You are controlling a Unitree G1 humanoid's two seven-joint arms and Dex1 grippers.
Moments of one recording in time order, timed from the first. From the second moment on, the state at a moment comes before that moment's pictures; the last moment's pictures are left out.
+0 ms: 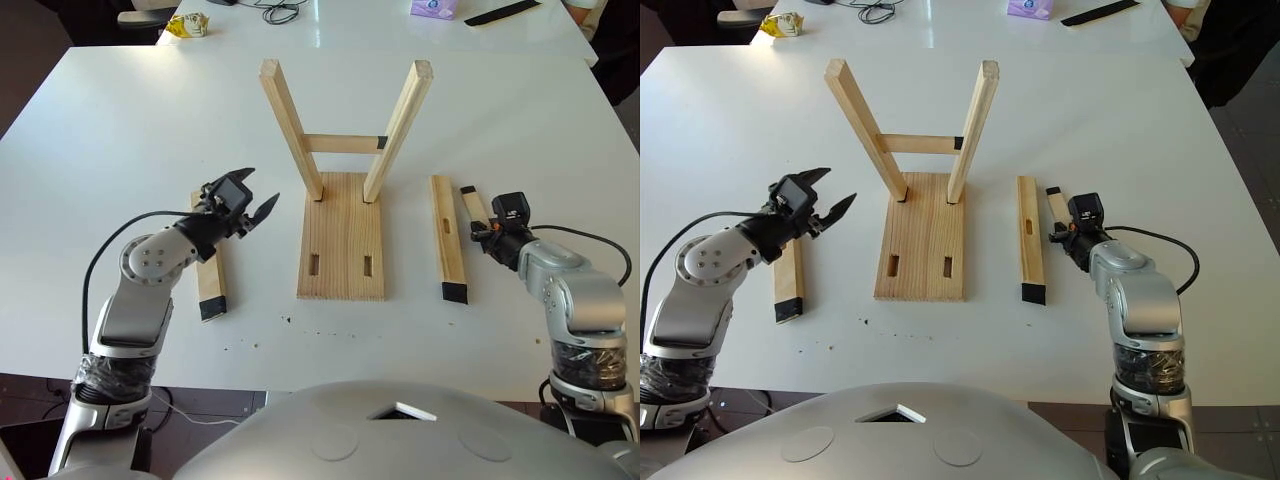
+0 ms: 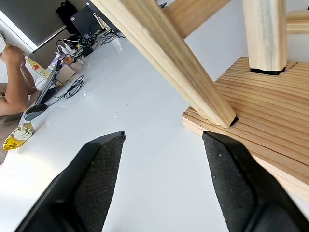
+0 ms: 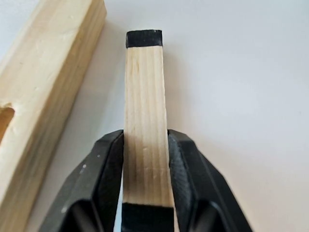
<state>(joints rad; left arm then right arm) 0.05 0.59 0.03 -0.35 -0.08 0.26 -0.59 -0.02 -0.41 -0.09 -0.38 0.16 1.14 0.20</state>
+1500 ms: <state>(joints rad) -0.41 0.54 0.08 -0.43 -1.17 0.86 -0.88 -0.38 -0.65 -0.21 -0.48 1.28 1.12 0.81</state>
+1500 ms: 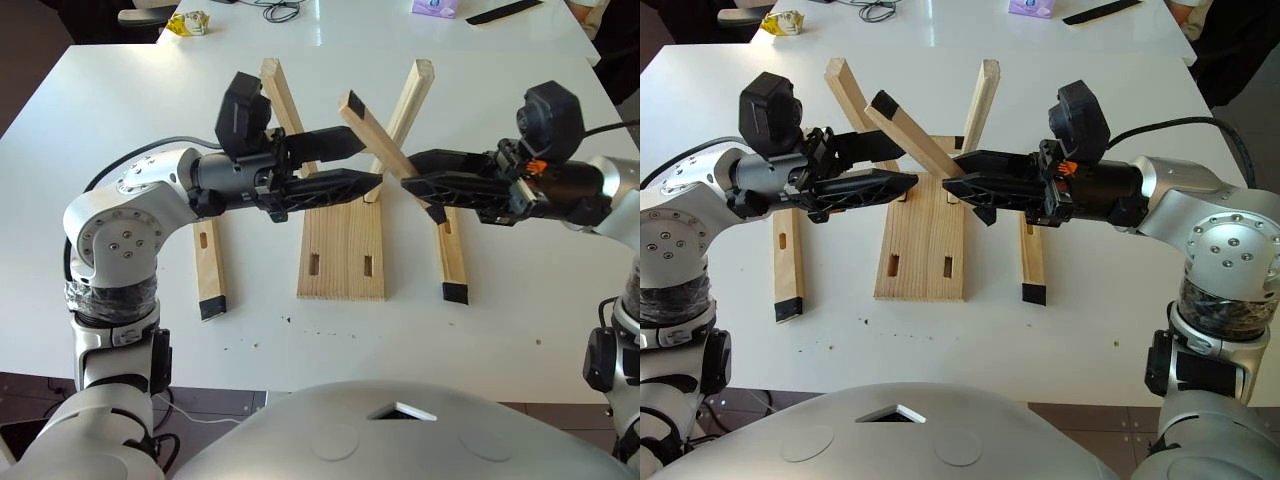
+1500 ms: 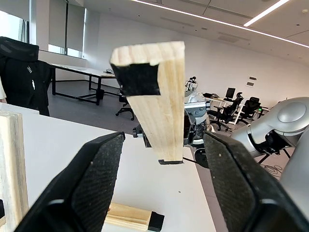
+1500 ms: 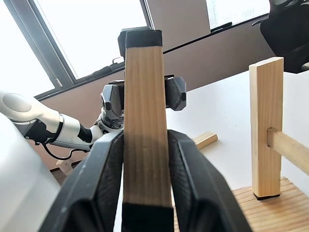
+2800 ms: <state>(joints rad) -0.45 0.54 0.03 -0.39 -1.14 0.88 -0.91 -0.36 -0.65 -0.08 -0.50 1.20 1.00 0.81</state>
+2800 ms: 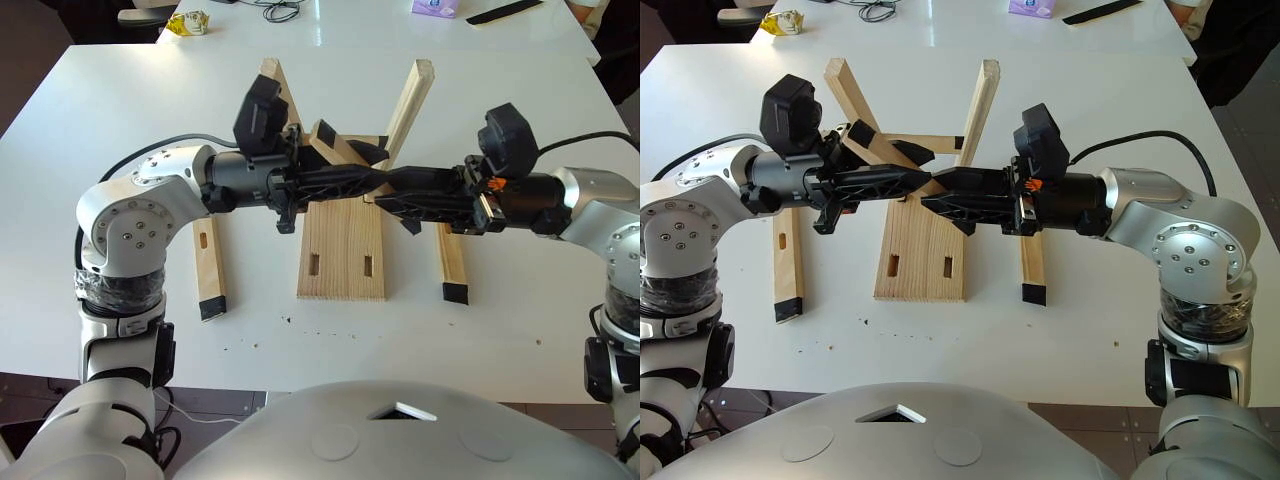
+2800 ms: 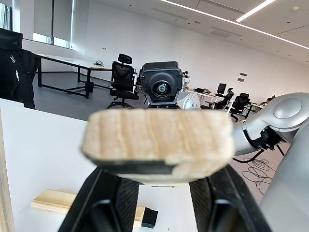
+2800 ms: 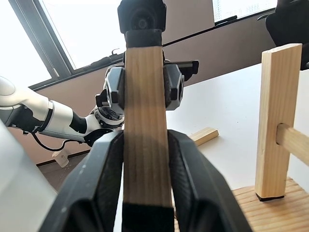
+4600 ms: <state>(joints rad) -0.36 1.04 0.12 0.47 -0.46 -0.03 -1.61 0.33 -0.68 -0.19 -0.75 0.75 0.75 0.59</state>
